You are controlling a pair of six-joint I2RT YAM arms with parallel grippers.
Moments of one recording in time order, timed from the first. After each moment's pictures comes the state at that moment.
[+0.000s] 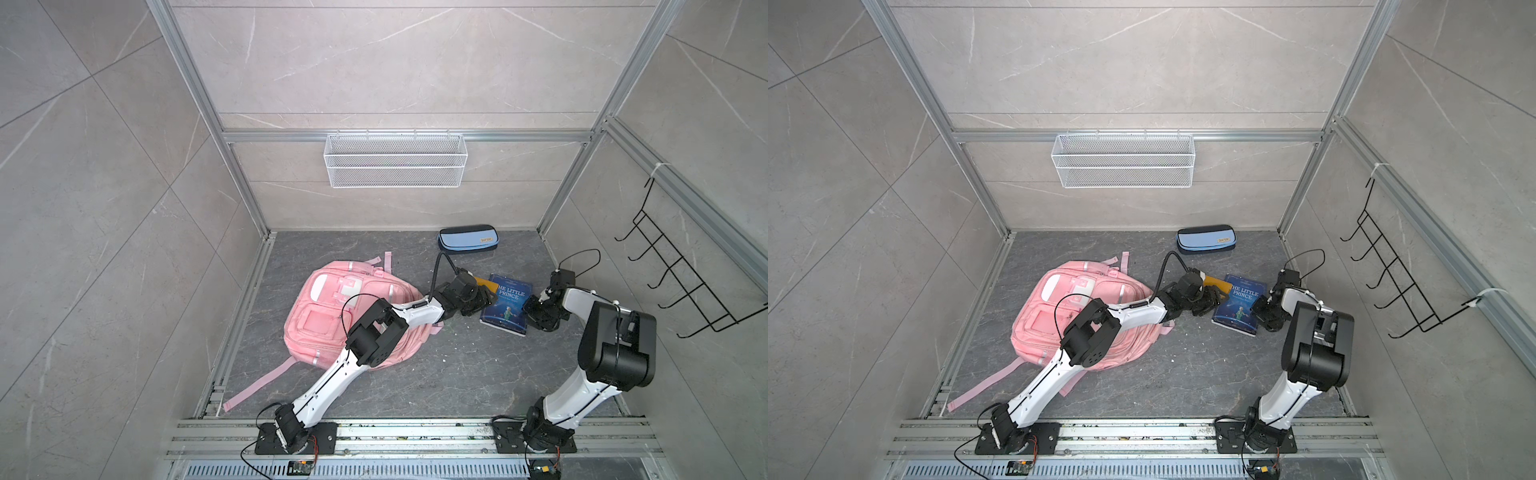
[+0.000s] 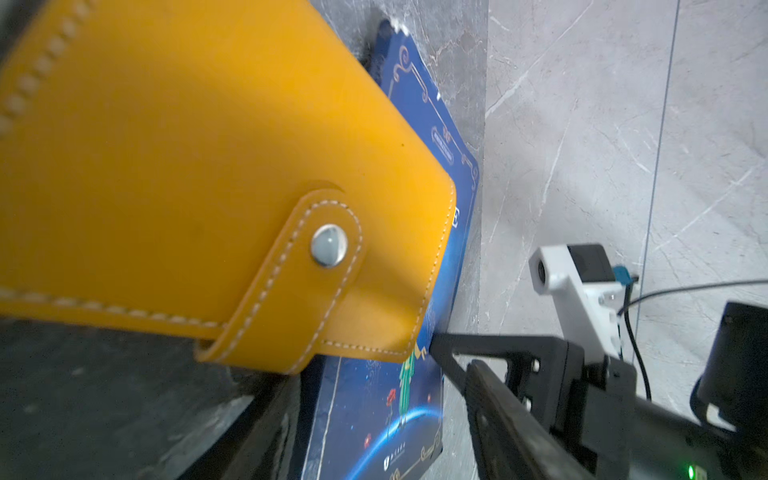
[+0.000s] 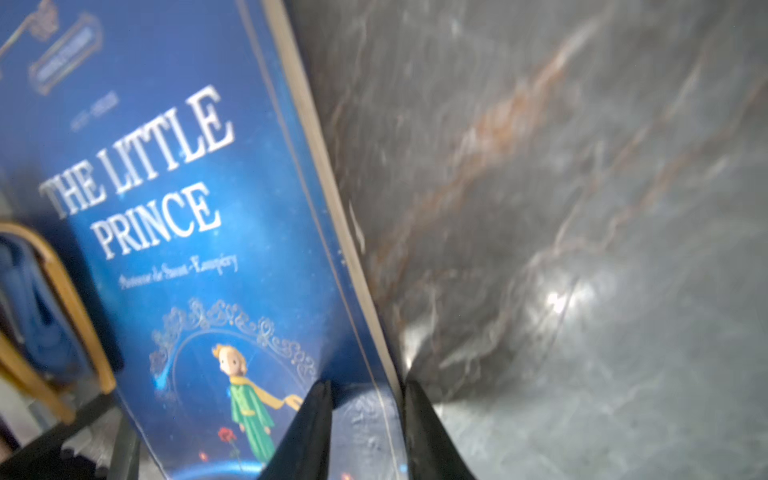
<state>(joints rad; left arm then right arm) -0.96 2.59 2.01 0.07 0.29 -1.20 -0.33 1.72 0.96 -0.56 -0.25 0.38</state>
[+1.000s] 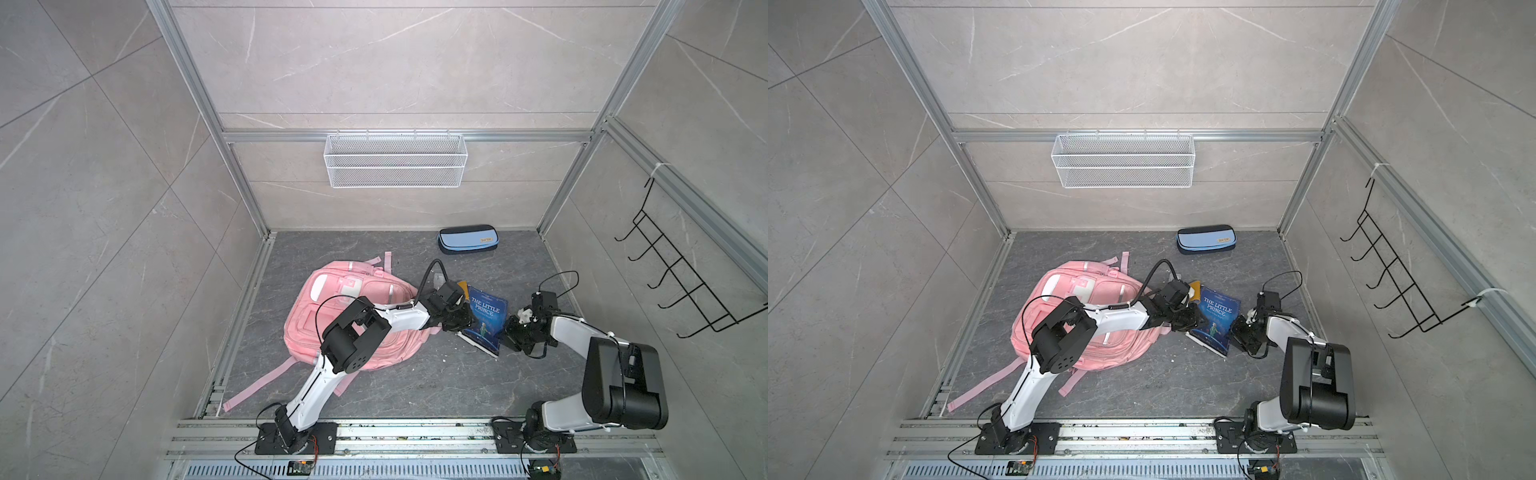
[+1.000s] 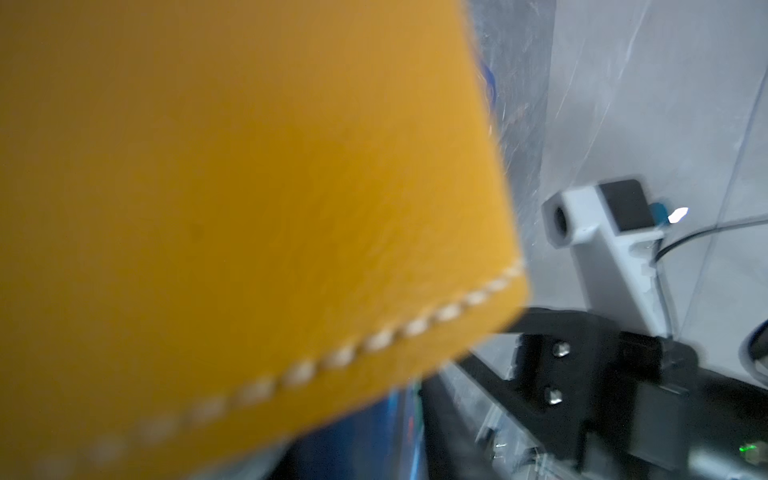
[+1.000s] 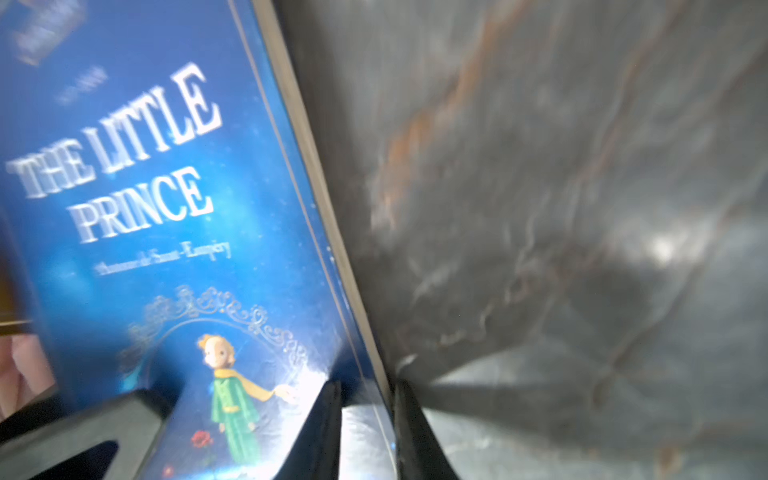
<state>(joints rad) -0.96 2.24 1.56 -0.04 0.41 -1.00 -0.18 1.46 0.67 -0.56 -0.45 0.52</state>
